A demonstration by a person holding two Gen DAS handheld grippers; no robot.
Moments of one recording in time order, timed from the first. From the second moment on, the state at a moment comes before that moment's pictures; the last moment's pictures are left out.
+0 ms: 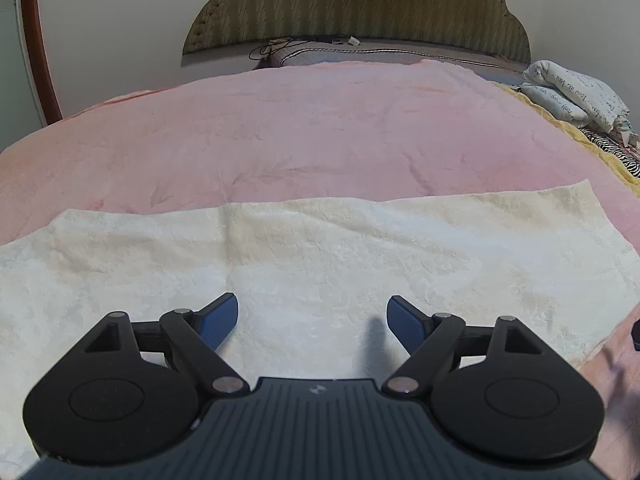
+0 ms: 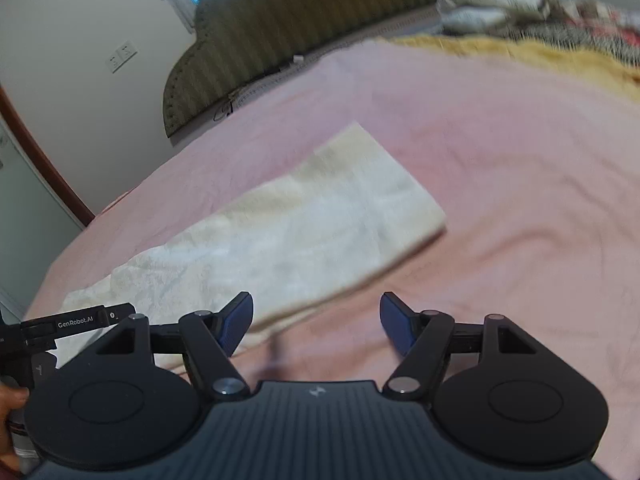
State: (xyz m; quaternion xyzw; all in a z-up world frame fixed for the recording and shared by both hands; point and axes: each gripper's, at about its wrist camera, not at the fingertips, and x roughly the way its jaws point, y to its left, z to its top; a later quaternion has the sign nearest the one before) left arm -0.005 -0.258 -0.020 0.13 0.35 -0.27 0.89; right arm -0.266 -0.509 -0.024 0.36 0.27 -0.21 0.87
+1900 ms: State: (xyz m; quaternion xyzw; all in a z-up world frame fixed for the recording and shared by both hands) left arm 0.085 -0.161 0.026 0.11 0.36 -0.23 0.90; right arm -0.031 -0.218 -0.002 -0.17 0.31 0.06 0.93
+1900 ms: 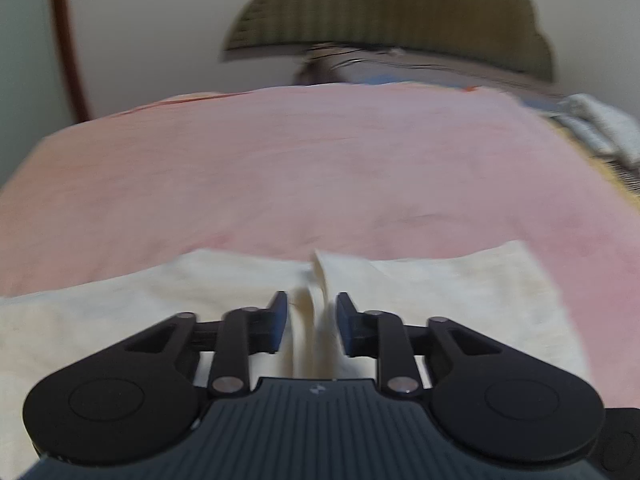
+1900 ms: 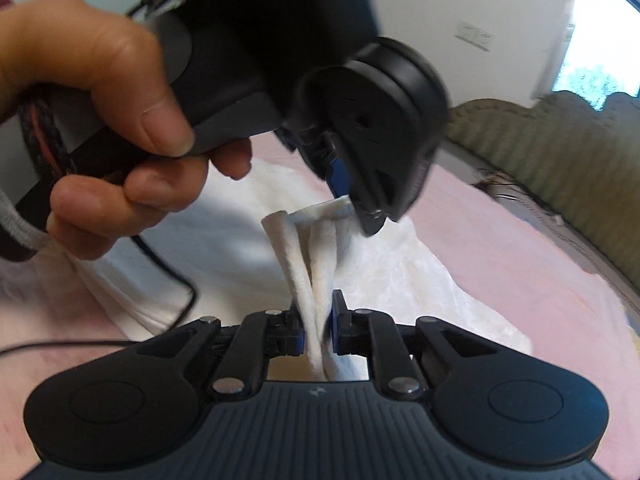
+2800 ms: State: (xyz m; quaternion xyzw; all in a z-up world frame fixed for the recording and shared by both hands) left arm 0.062 0.126 0.098 0.03 0.35 0.00 0.94; right arm -0.064 -0.207 0.018 -0.07 0.25 0.06 0.96
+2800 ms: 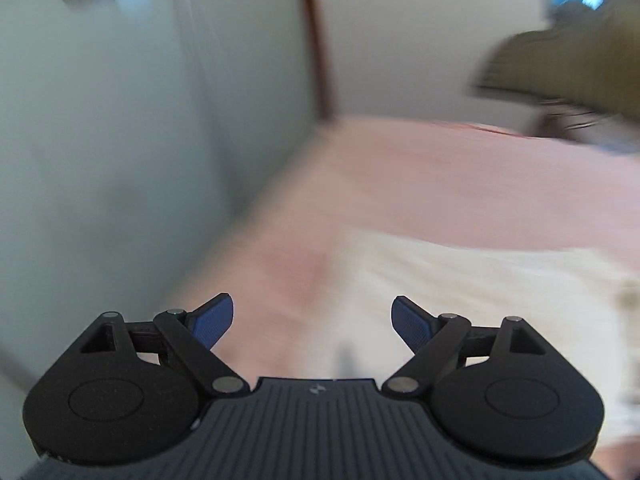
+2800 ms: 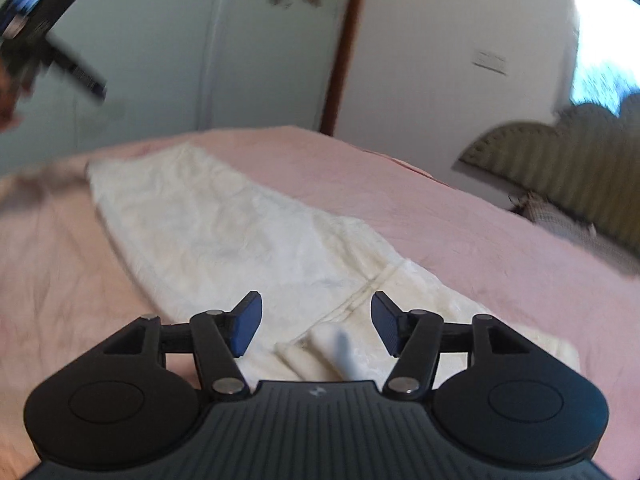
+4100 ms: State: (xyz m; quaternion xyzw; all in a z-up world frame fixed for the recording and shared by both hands) left arm 0.070 -0.022 0.004 0.04 0.38 -0.08 0.92; right arm -0.060 -0.183 0.000 -0.16 0.29 0.10 0.94
